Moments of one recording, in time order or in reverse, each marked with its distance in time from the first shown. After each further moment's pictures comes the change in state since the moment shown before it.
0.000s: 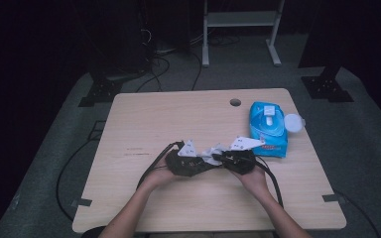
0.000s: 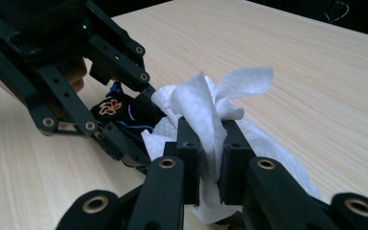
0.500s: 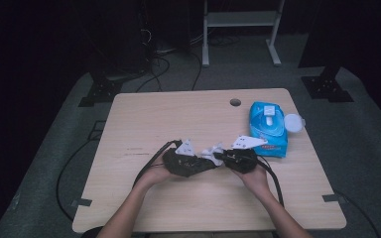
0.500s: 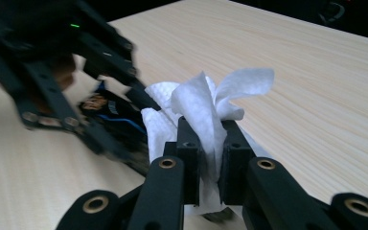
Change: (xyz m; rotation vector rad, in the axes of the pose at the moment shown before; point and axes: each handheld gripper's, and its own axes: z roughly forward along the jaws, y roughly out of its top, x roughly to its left) left arm 0.004 0.001 -0.006 0.039 -0.023 0.018; right arm 0.000 0.002 -0.003 -0.013 0.003 0.016
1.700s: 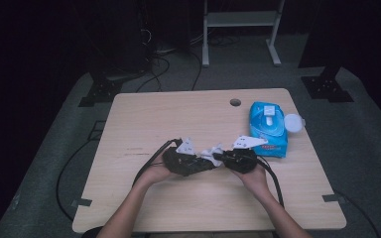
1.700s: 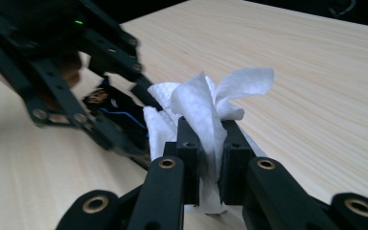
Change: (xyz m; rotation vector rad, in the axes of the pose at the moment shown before) left arm 0.000 0.006 -0.002 0.039 0.032 0.016; right arm -0.003 -0.004 0.002 -0.006 0.034 0.049
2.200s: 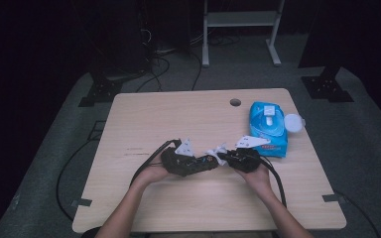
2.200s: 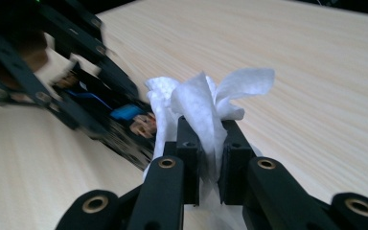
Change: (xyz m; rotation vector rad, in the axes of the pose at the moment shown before) left arm 0.002 -0.005 -0.006 0.016 -0.017 0.024; right arm -0.016 -0.011 -0.002 0.032 -0.052 0.023
